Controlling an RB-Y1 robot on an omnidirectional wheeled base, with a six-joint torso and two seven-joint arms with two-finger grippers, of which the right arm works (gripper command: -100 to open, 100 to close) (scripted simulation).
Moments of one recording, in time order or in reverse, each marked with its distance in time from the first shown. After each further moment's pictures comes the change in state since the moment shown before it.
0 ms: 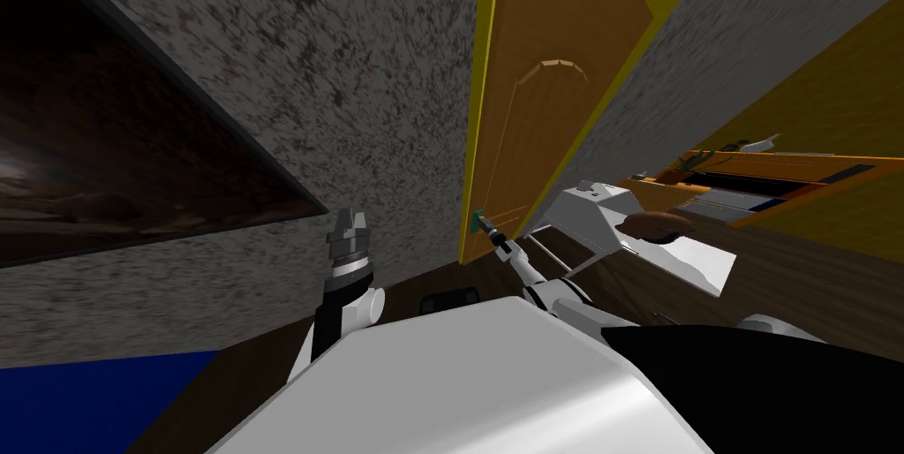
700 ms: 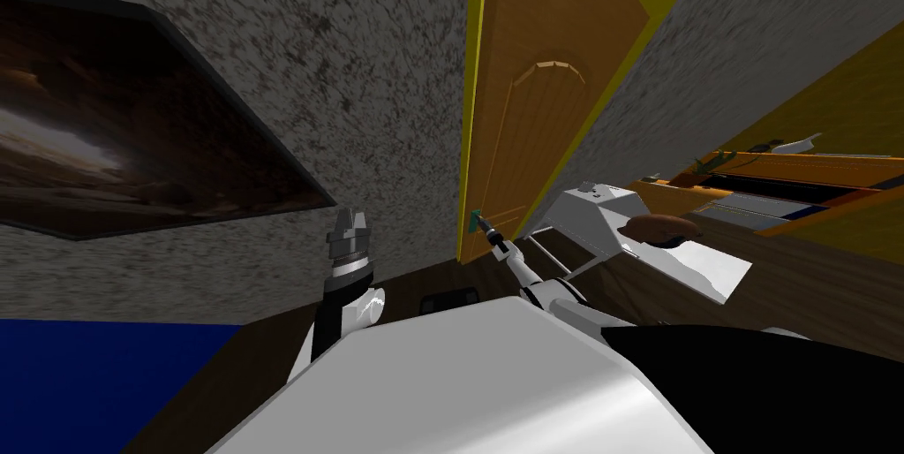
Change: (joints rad) arm -0.003 0.033 0.018 -0.019 -0.117 0.023 -0.180
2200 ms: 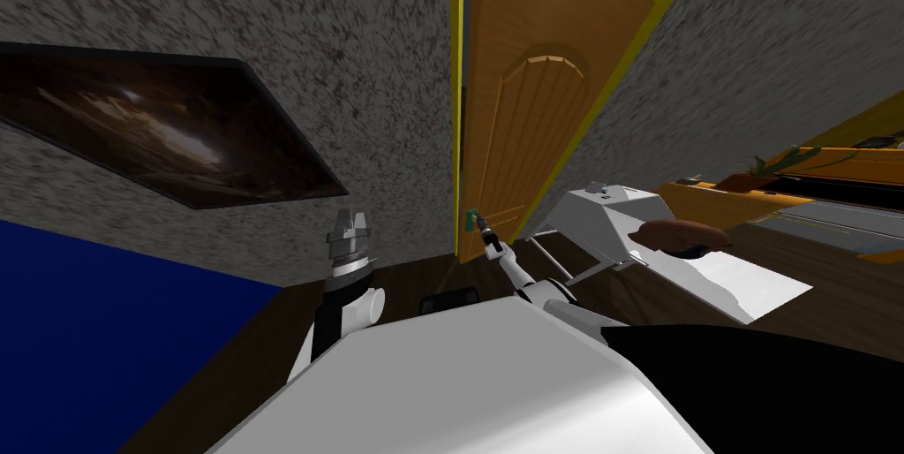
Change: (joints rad) arm -0.007 0.069 0.036 -0.030 -0.274 0.047 -0.357
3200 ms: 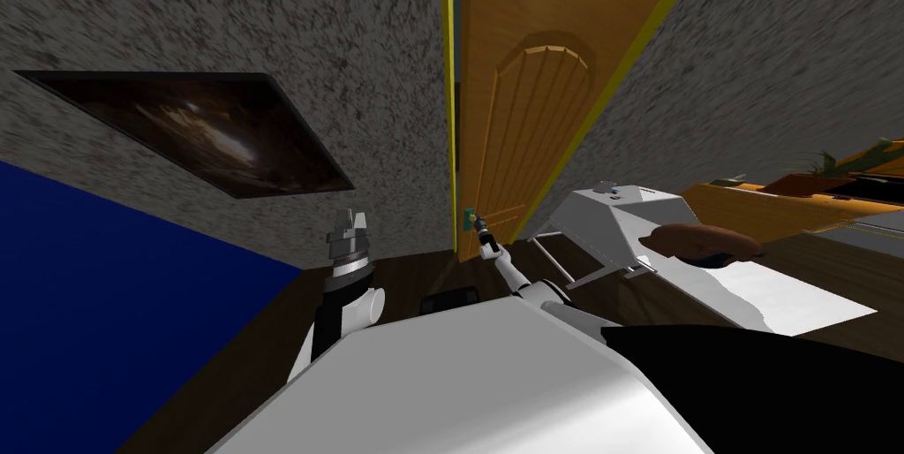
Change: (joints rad) arm 0.004 0.048 0.026 -0.026 -0.191 0.030 -0.233
